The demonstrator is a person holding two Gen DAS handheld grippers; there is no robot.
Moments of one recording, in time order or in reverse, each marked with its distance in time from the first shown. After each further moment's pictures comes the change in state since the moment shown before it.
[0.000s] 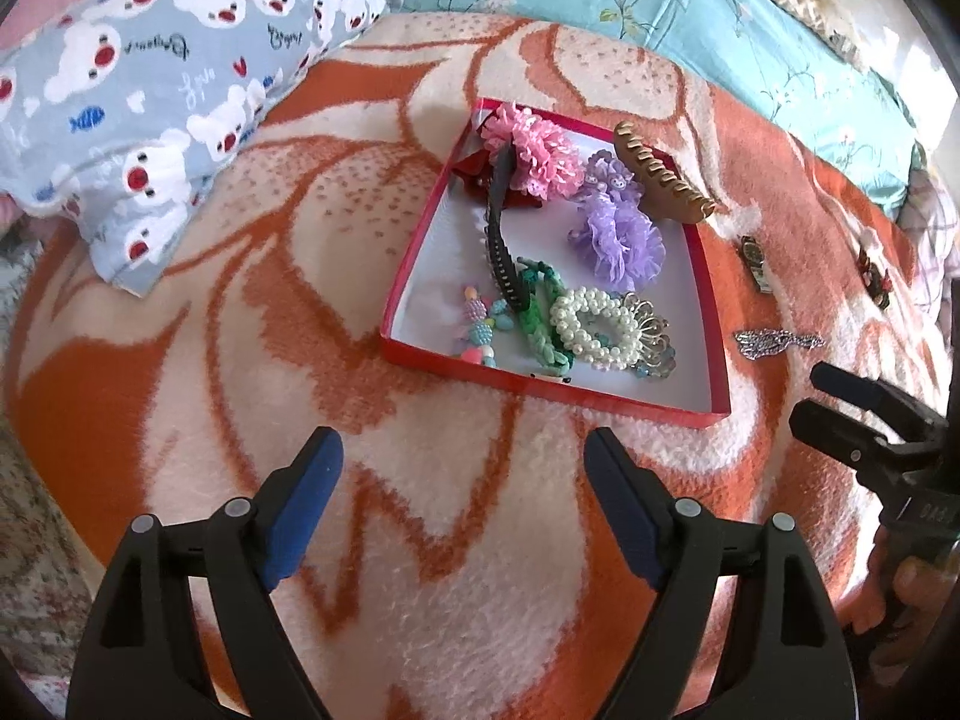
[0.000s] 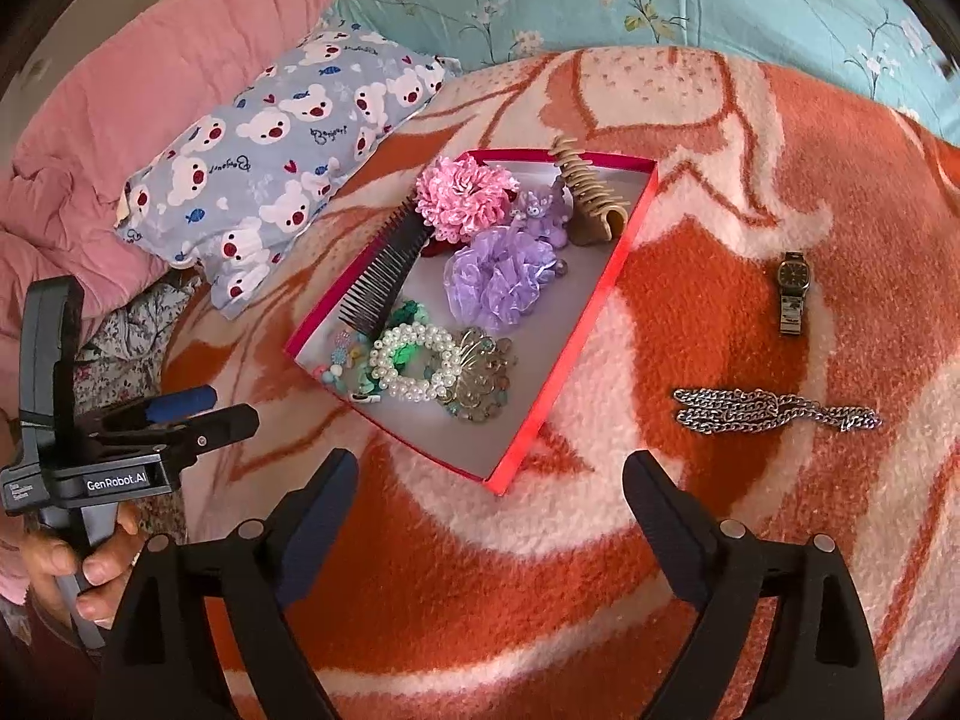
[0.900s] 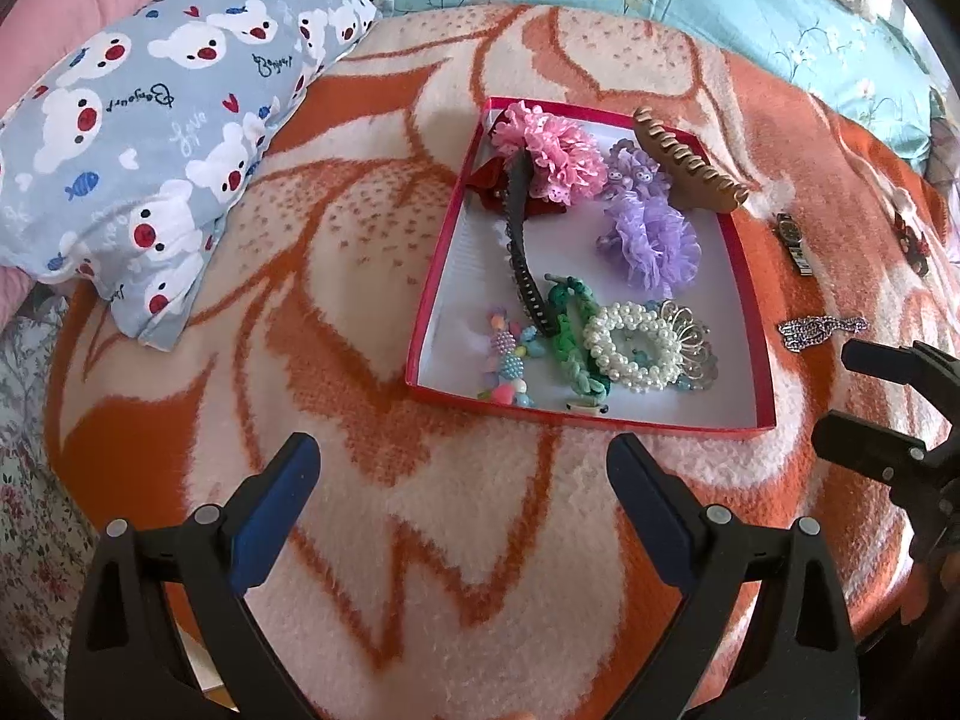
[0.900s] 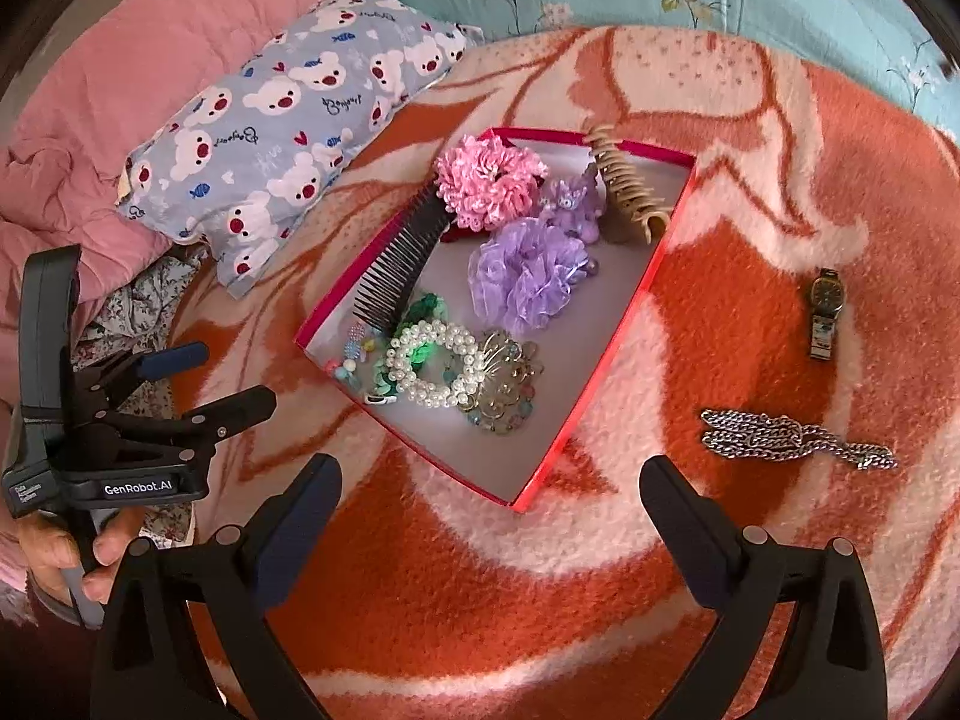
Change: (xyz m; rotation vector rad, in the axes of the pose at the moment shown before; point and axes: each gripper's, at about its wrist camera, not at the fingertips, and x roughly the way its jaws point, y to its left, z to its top) left arm 0.014 -0.009 0.023 0.084 0.035 0.109; right arm 0.020 0.010 0.023 -0.031 0.095 0.021
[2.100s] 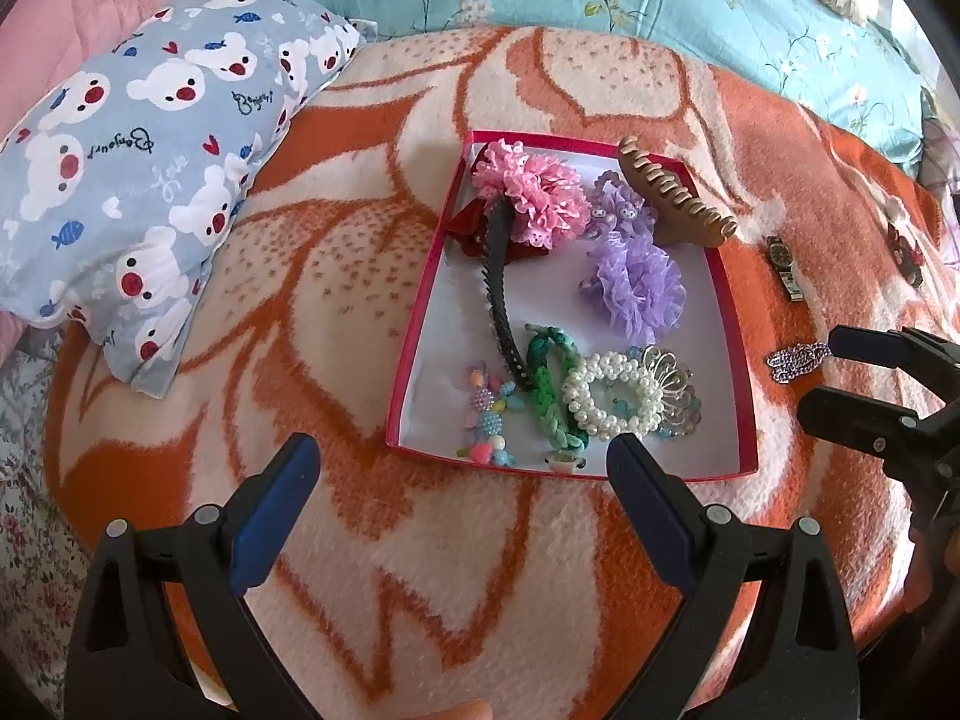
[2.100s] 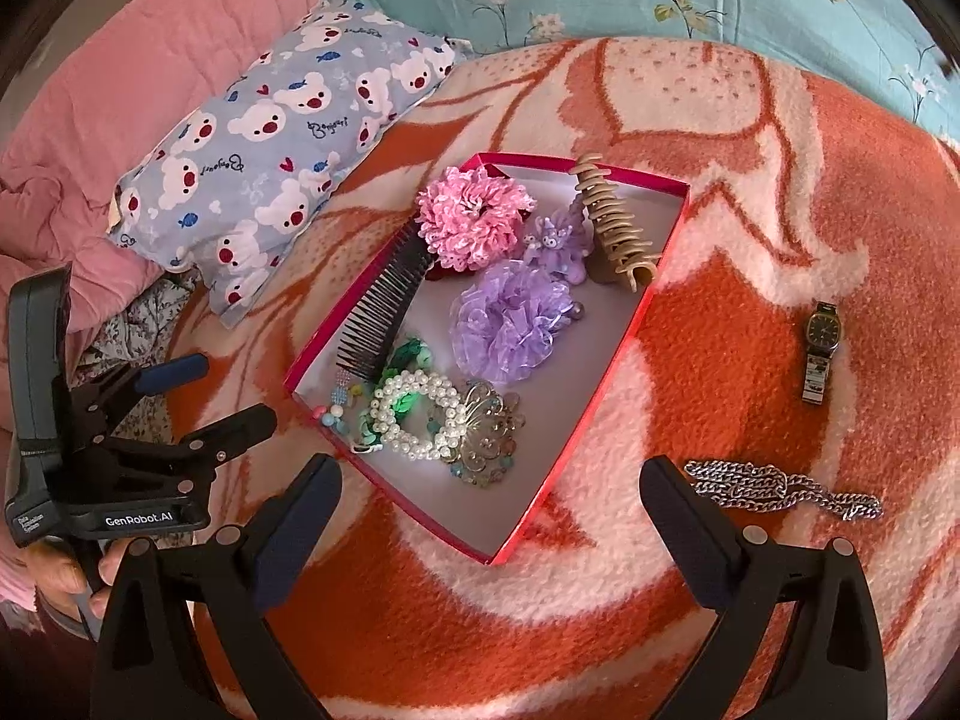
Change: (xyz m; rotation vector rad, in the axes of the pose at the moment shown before) left arm -0.003 -0.008 0.024 0.023 -0.040 -0.010; right arm -0.002 -0.012 0.027 0.019 -0.018 0.003
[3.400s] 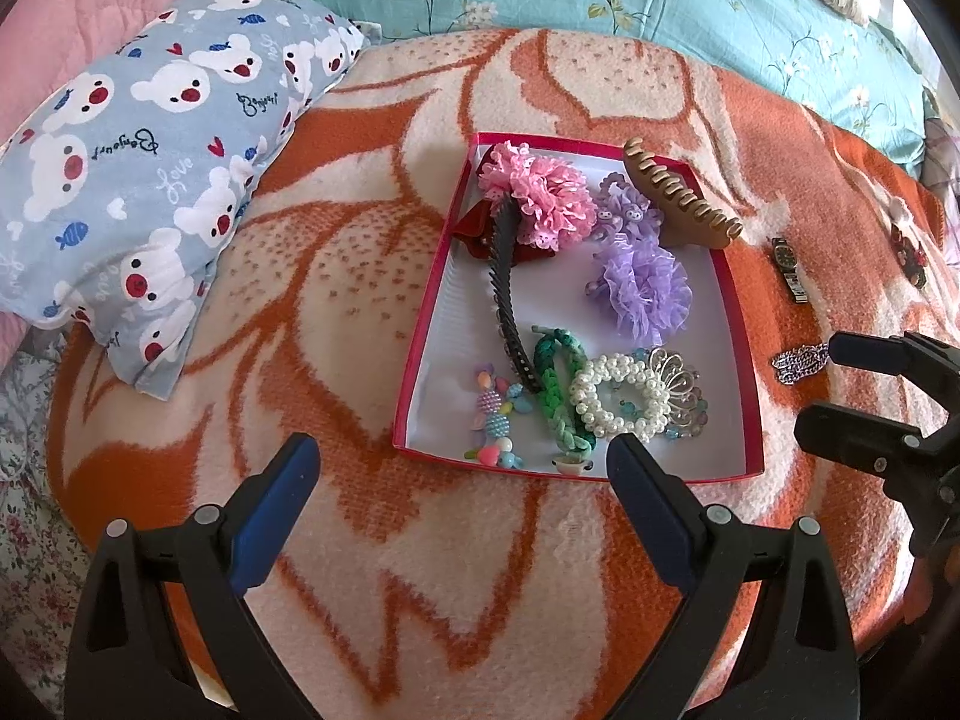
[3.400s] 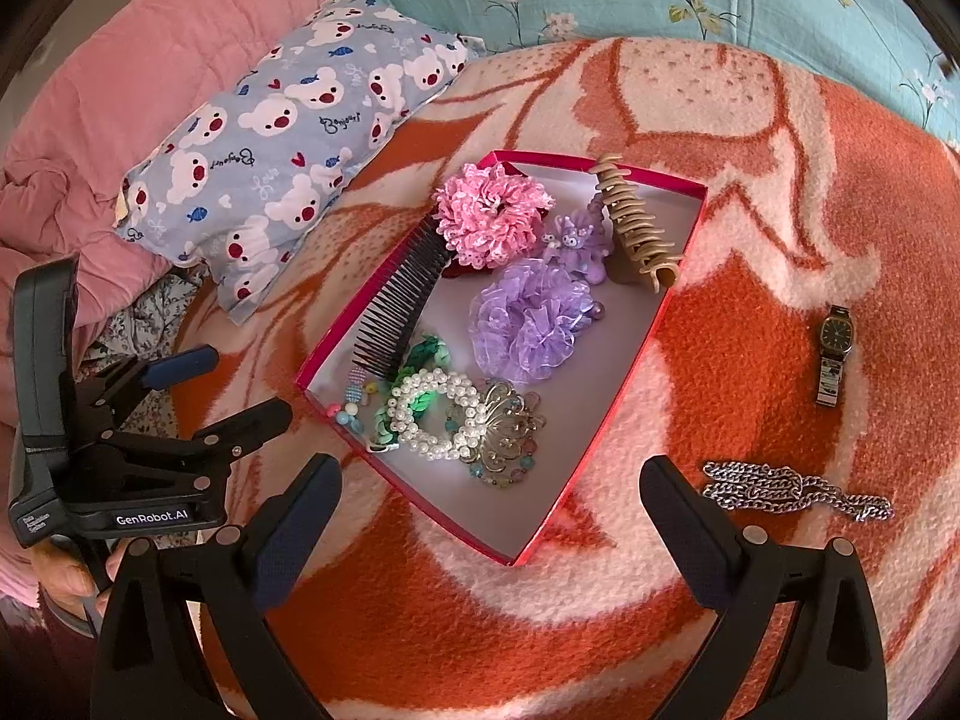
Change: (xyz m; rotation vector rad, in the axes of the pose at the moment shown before) left arm 0.000 0.002 0.000 -0.007 -0.006 0.008; right arm 0.002 0.007 0.000 -0.015 0.005 0.014
